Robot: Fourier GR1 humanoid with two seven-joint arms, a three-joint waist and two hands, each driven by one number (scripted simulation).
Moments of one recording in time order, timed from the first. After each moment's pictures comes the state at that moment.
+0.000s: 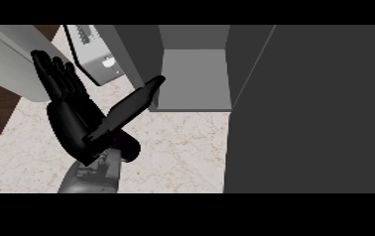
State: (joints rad) left arm -0.31 0.00 -0.29 -1.82 -0.51 1.06 0.47; right arm 0.11 -0.14 -0.01 -2.37 -0.28 0.17 0.36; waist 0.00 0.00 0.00
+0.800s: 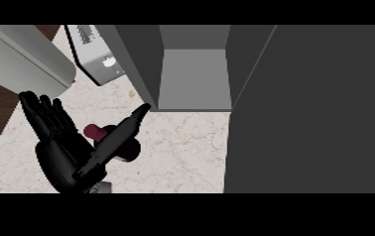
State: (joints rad) left arm -0.07 0.01 -0.35 -1.93 -0.57 1.12 0.47; right arm 0.07 -0.10 0.03 -2.39 -0.22 0.15 0.41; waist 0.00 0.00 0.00
